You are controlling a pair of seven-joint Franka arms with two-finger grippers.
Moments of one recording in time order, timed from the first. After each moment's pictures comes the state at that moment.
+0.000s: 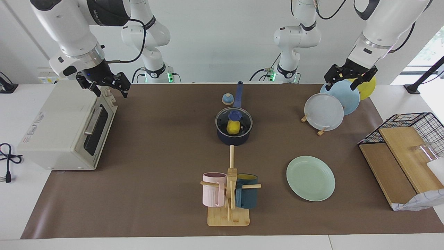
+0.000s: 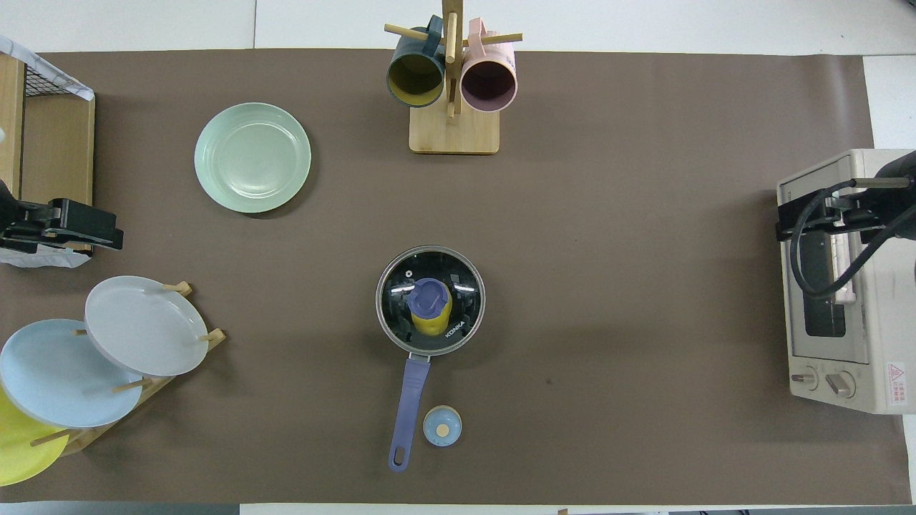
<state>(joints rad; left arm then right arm) -0.10 -0.05 -0.01 -1.59 -0.02 1.50 -0.06 0.01 0.00 0.00 -1.60 -0.01 1.51 0.07</state>
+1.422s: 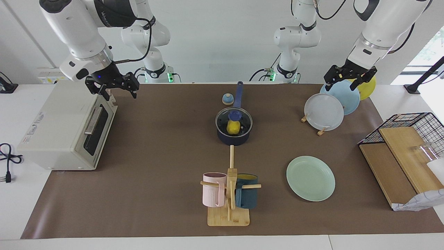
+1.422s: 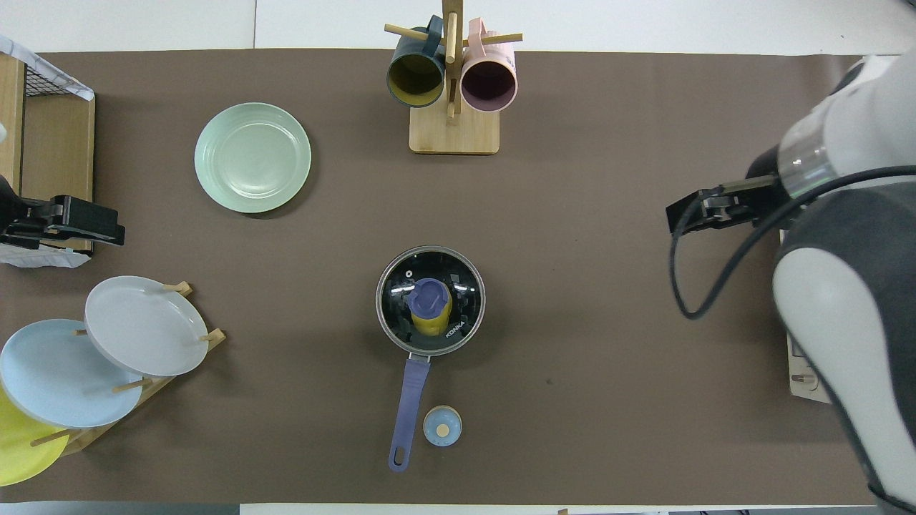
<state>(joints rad) -0.10 -0.05 -0.01 -1.60 -0.02 1.52 -0.06 0.18 0.07 0.05 -1.53 0.05 1.54 0.11</state>
